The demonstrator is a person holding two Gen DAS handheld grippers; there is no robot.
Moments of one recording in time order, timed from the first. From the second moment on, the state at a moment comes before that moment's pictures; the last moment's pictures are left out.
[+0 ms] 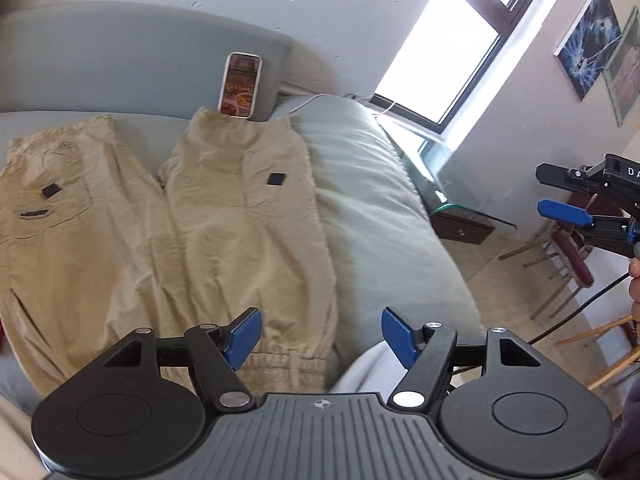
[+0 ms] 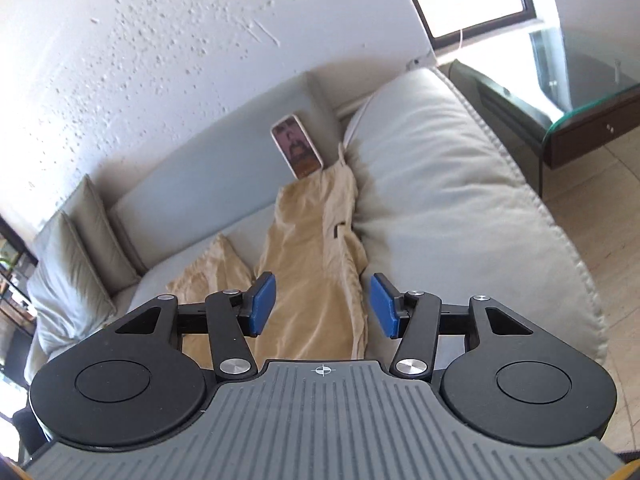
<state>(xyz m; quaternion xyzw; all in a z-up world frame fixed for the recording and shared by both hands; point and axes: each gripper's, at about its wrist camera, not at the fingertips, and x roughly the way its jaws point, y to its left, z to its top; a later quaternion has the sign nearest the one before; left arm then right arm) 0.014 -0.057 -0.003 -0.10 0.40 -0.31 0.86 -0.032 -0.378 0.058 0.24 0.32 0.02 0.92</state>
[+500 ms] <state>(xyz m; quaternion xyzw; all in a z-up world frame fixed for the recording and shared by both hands) 0.063 -0.133 -0.084 -0.01 0.41 -0.22 0.89 0.084 -0.371 -0.014 0.06 0.44 0.02 0.90</state>
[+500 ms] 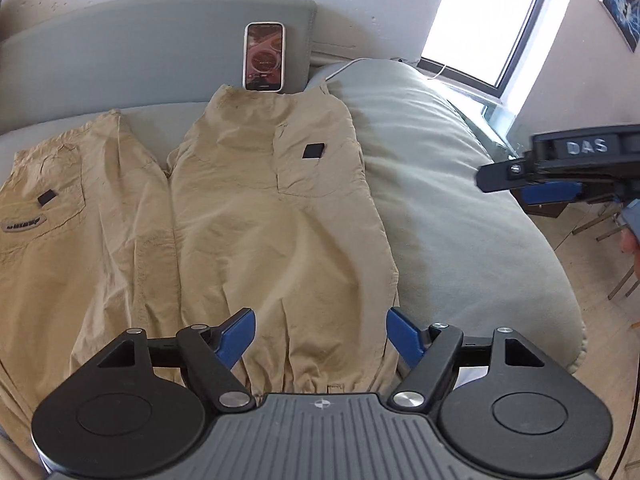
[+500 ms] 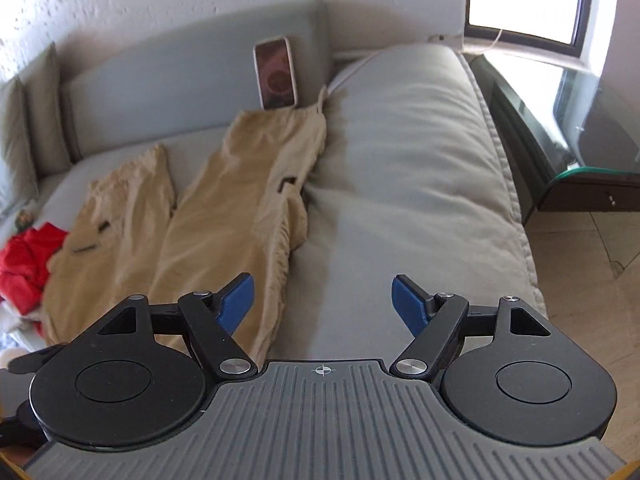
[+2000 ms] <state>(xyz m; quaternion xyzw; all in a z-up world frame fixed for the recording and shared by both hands) 0.157 -0.245 -0.124 0.02 0.44 -0.29 0.85 0.392 -0.424 -0.126 0.19 0.37 -0.03 0.91</state>
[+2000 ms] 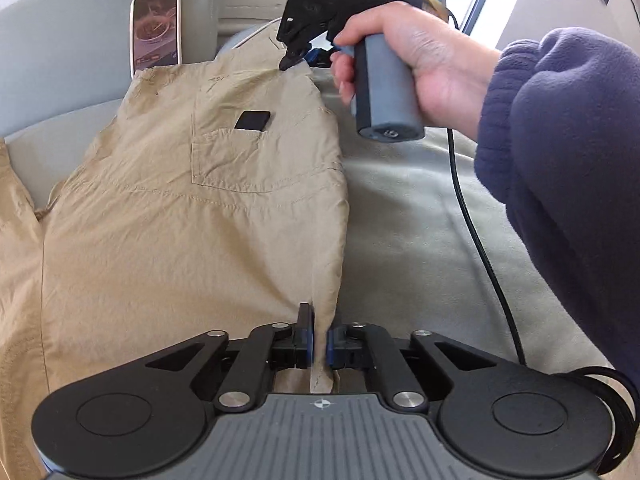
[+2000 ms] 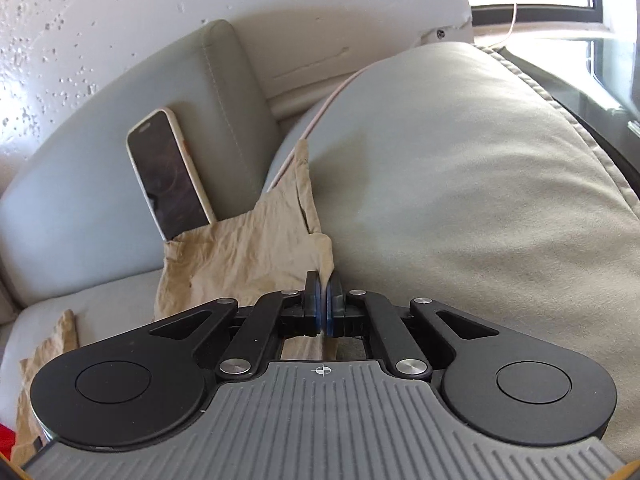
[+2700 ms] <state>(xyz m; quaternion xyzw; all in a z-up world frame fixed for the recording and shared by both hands) 0.226 -0.032 0.023 -0.07 0.30 -0.12 0.94 0.346 -0.268 0.101 0.03 0.27 0.08 0.96</state>
